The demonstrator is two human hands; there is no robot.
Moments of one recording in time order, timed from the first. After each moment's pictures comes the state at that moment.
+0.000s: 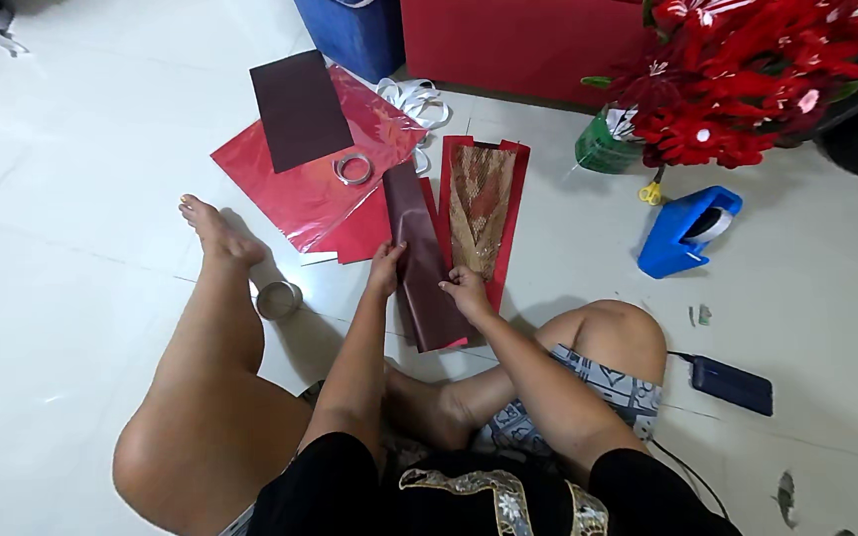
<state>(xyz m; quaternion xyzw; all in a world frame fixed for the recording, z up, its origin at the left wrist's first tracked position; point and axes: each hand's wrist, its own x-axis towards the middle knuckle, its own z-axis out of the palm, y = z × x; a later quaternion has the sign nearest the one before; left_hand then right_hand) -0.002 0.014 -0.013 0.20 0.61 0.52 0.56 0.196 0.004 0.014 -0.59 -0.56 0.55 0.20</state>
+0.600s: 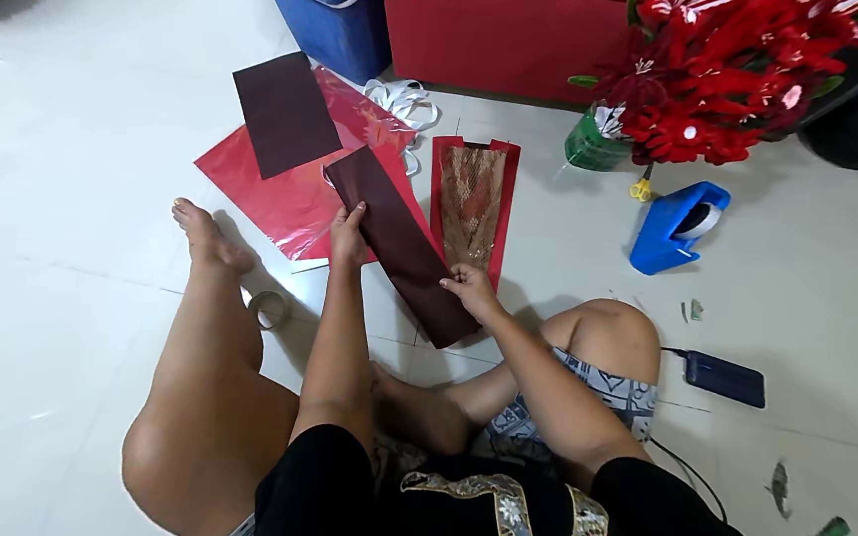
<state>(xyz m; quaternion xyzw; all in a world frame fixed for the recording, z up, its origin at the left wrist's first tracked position) -0.041 0.063 0.049 0.20 0.51 0.68 0.48 0.217 0.012 0.040 -0.53 -0.56 0.59 0.24</state>
